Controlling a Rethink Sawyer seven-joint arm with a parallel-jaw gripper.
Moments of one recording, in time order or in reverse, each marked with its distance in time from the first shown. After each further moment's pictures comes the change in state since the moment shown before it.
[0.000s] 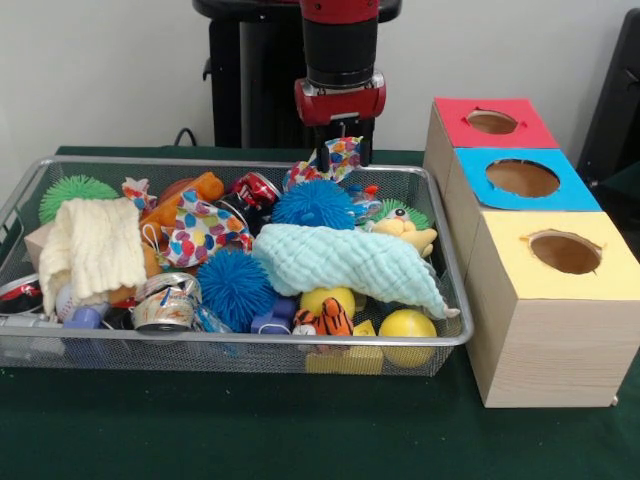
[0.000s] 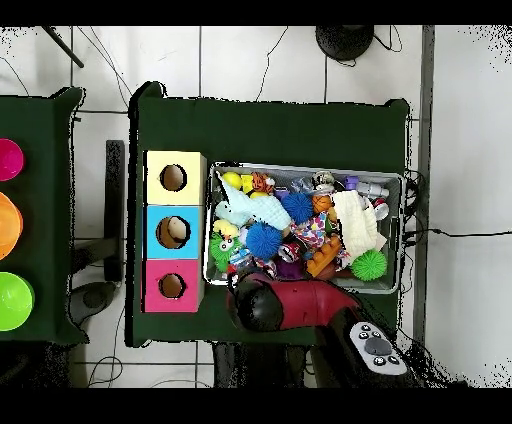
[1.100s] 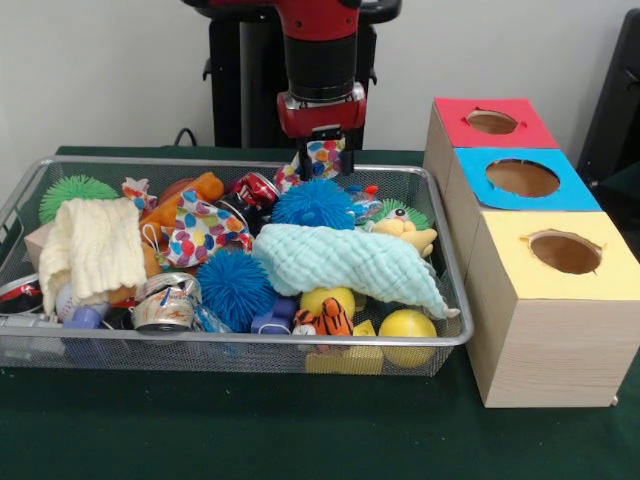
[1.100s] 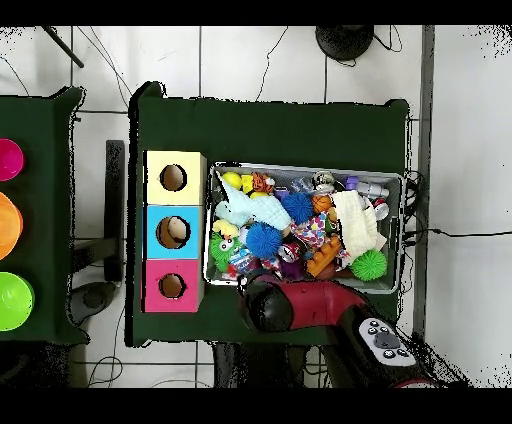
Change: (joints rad) arm -0.045 0.051 -0.002 -0.025 -0.076 -0.017 0.000
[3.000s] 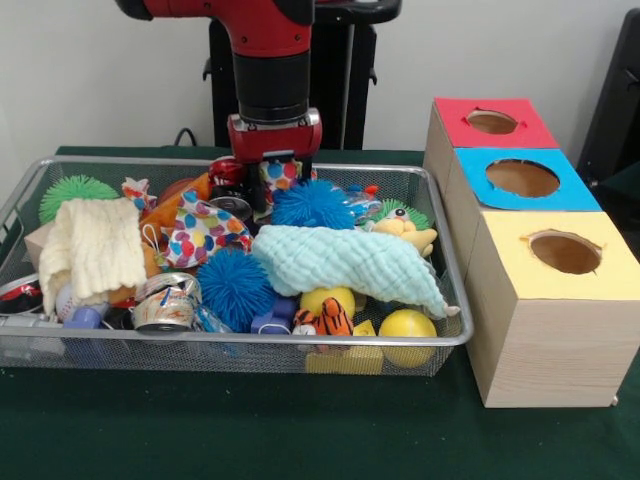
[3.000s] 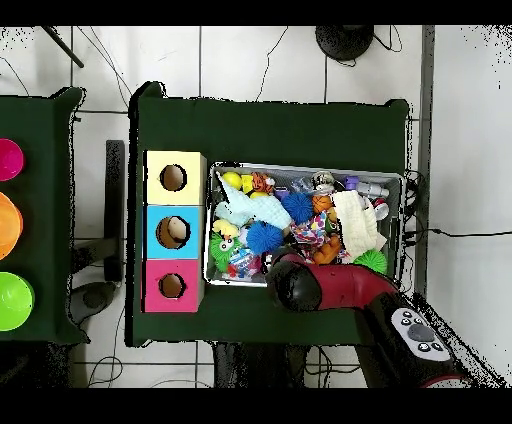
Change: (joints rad) arm -0.098 0.026 0.037 -0.116 -0.043 0.003 0.000
